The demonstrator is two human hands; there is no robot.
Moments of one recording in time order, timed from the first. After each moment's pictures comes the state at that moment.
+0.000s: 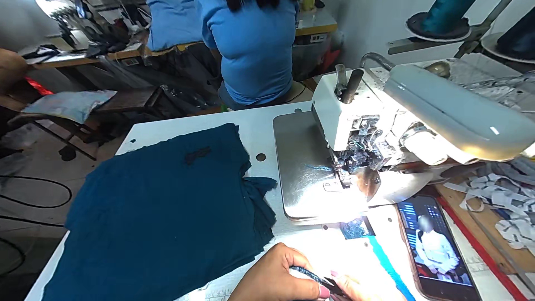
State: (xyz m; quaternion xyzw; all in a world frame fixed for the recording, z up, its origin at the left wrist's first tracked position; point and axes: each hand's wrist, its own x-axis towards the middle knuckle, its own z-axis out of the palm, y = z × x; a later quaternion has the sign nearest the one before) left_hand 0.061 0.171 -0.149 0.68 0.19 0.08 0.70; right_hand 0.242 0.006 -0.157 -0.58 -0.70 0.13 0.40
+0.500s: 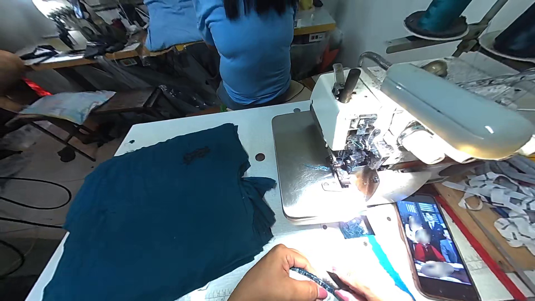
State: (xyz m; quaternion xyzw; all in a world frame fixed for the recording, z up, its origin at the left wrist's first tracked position) left_hand 0.060 0.172 -0.148 0.70 0.17 0.06 0.69; right_hand 0.244 0.006 -0.154 -0.57 -0.66 0.19 0.45
